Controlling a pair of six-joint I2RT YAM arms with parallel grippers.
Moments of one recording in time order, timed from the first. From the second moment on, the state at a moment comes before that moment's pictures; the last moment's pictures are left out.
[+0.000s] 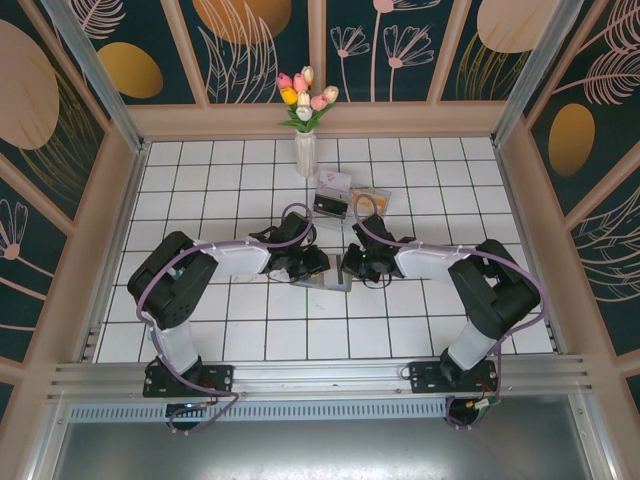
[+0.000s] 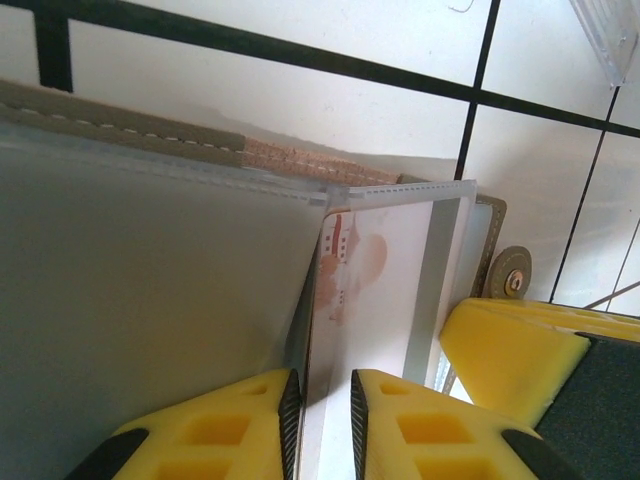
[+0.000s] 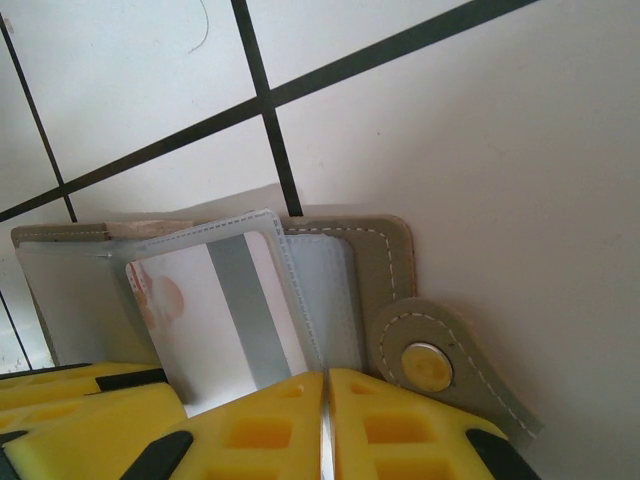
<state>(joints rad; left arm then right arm) -0.71 1.83 0.96 -0.13 0.35 -1.00 0.65 1.65 0.78 -0.16 -0.21 0.96</state>
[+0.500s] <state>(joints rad) -0.71 1.84 0.96 -0.11 0.36 -0.97 0.63 1.65 0.76 -0.12 -0.26 0.96</state>
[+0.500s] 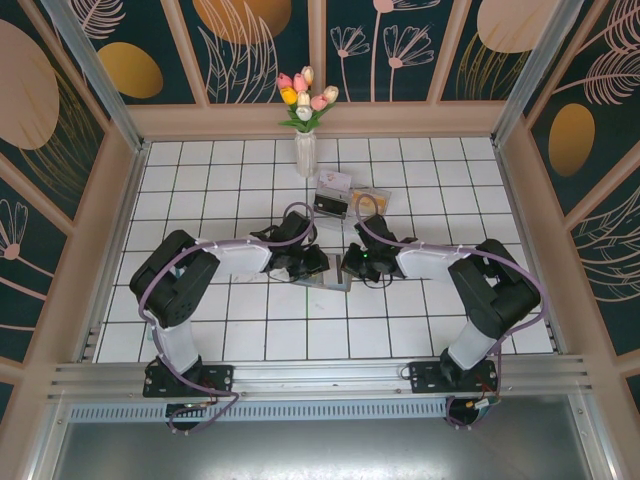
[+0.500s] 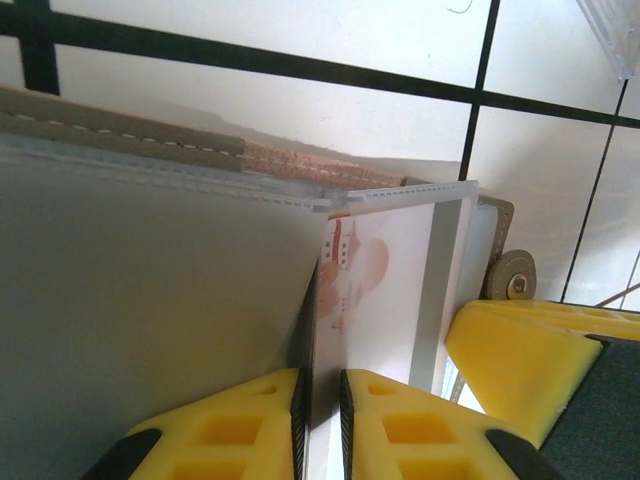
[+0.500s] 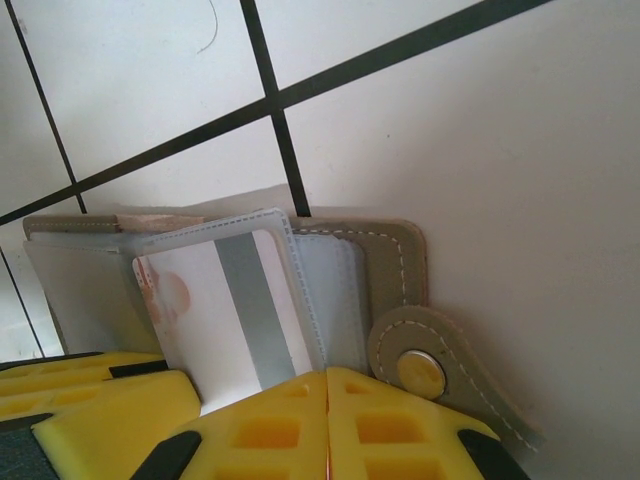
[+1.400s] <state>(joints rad) -0.62 1.74 0.77 0.09 0.48 -0.95 0.61 1.66 0.74 -0.07 -0.33 0.94</state>
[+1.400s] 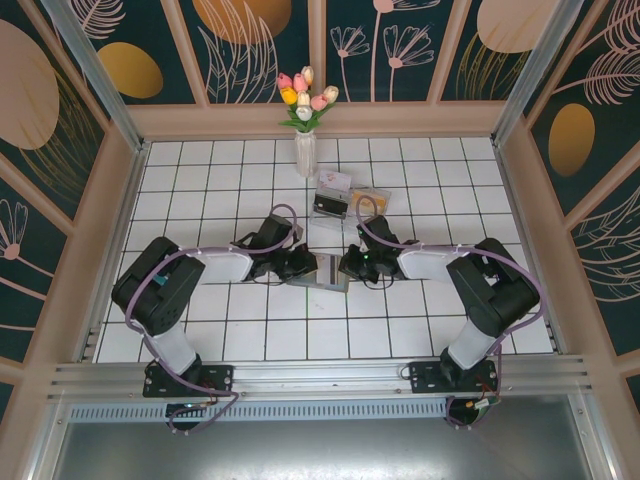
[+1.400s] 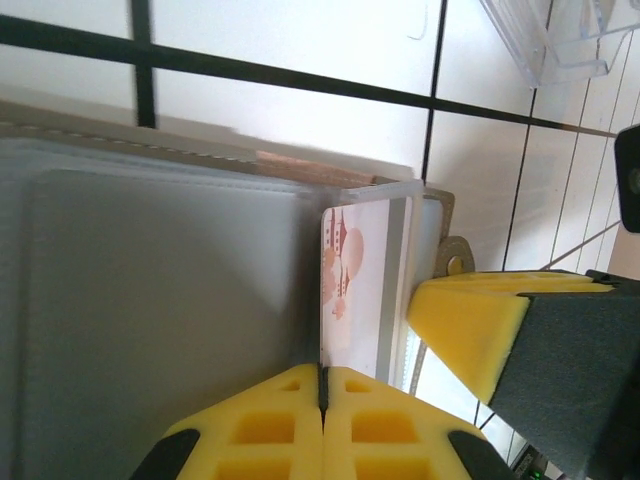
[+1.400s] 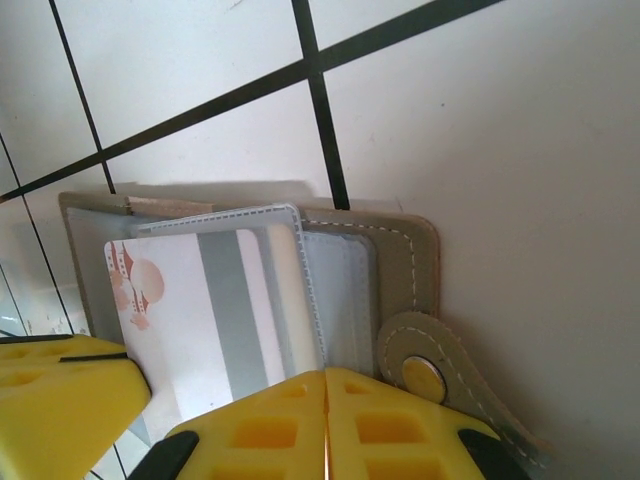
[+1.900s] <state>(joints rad) -0.59 1.70 0.76 0.07 0.47 -0.91 0.62 1.66 0.76 -0.11 -0.32 0.93</state>
